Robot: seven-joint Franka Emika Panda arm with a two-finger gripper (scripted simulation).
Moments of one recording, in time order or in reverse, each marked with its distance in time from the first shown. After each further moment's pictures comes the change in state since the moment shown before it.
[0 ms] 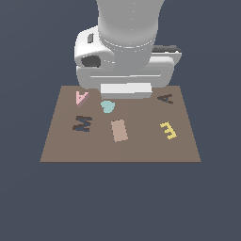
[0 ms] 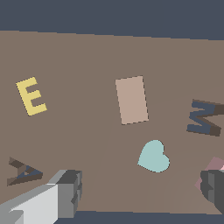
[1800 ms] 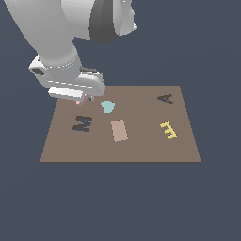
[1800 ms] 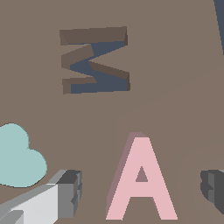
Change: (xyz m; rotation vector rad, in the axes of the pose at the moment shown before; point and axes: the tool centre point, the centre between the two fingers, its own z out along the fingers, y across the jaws) arm -0.062 0.155 0.099 0.016 0.053 0.217
